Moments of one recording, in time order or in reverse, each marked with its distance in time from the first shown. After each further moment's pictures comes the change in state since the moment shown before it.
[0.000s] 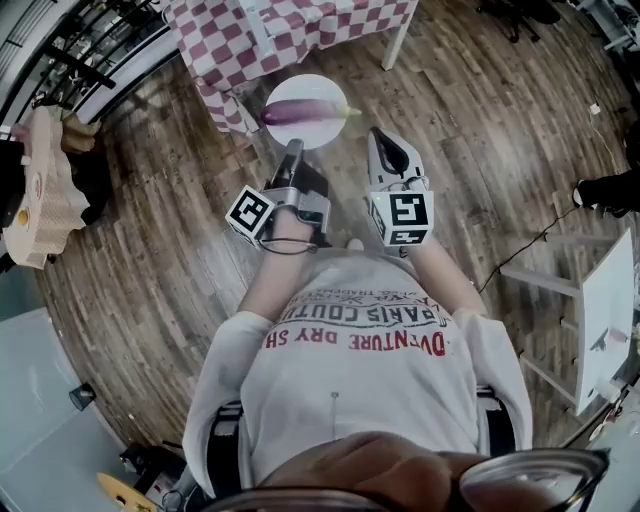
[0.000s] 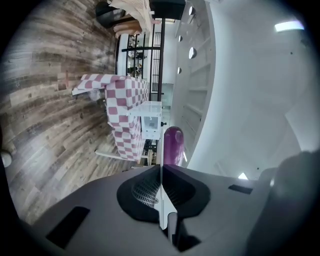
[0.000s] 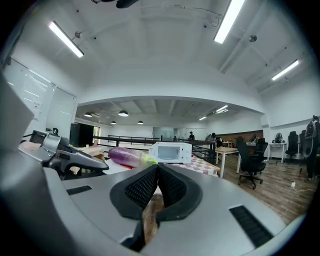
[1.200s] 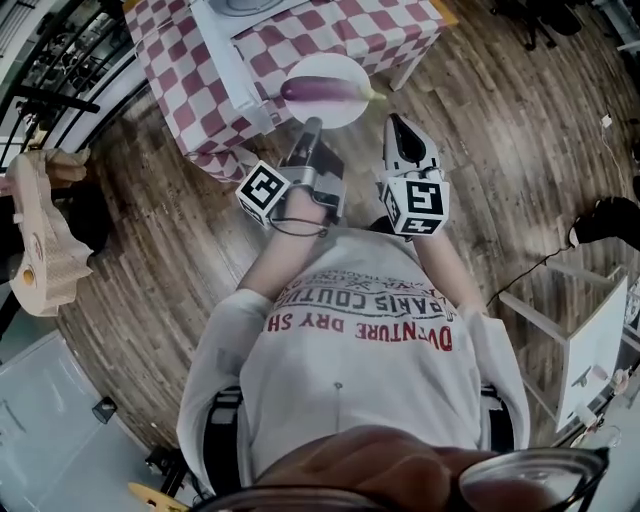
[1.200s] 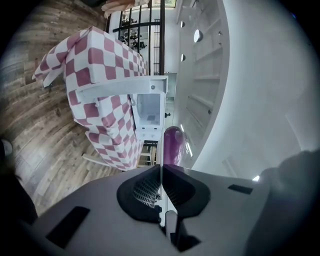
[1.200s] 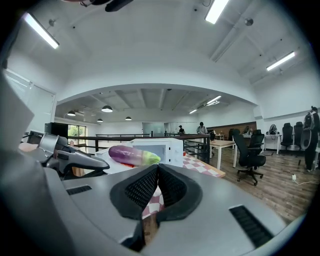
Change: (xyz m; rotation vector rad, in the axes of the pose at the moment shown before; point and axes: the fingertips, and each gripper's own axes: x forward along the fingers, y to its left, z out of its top) left arm 0.349 -0.006 0.095 0.033 0.103 0.025; right arm 0.312 -0.157 0.005 0.079 0.060 -0.102
